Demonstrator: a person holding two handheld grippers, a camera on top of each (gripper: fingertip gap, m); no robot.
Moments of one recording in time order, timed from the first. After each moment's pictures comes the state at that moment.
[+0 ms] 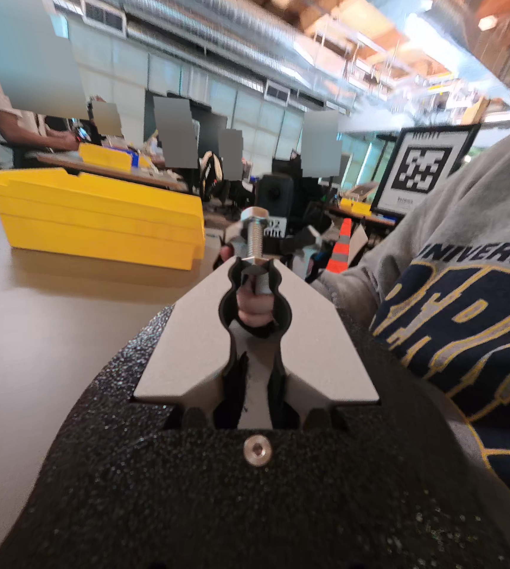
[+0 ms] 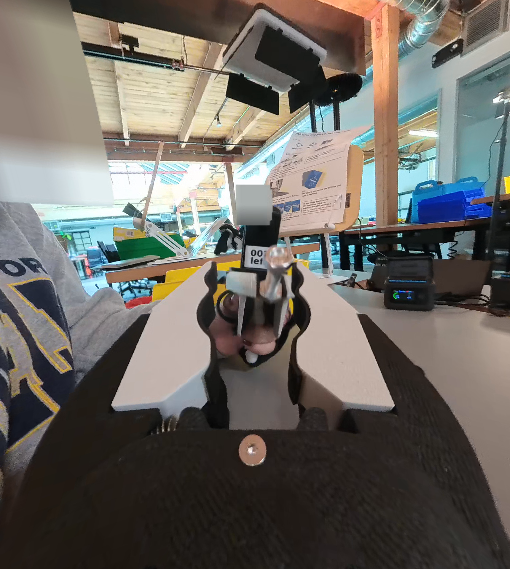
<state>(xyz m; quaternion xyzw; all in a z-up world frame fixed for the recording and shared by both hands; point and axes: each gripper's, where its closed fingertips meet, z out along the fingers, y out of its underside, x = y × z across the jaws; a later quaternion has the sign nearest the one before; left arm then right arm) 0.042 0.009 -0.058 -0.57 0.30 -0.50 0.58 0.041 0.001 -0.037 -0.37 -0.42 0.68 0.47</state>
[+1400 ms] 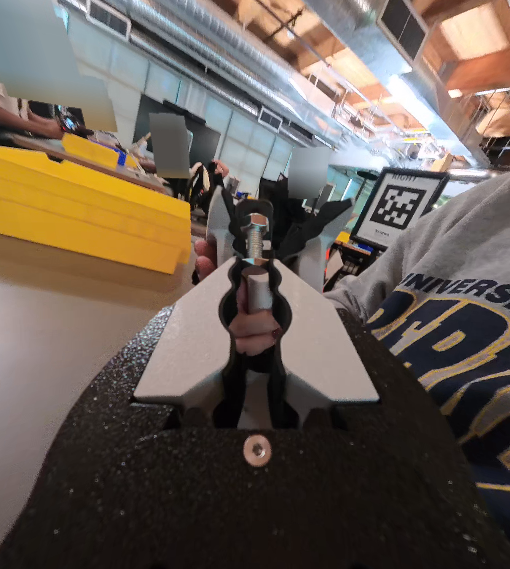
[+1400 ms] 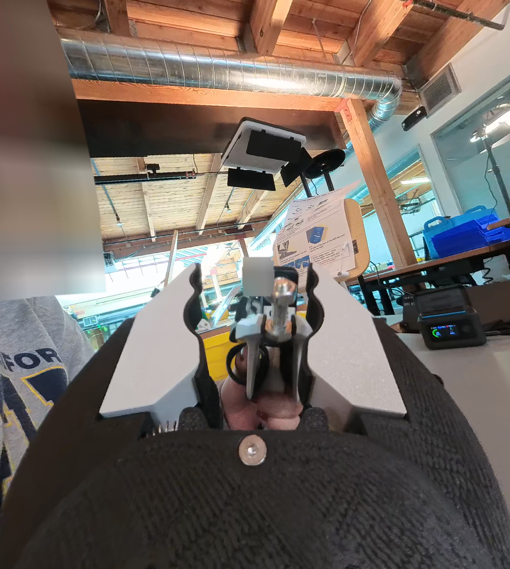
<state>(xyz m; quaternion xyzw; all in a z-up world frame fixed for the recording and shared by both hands) 0.051 0.013 -0.055 -0.57 0.26 -0.55 0.55 0.029 0.008 -0.007 -0.34 -0.29 0.77 0.45</state>
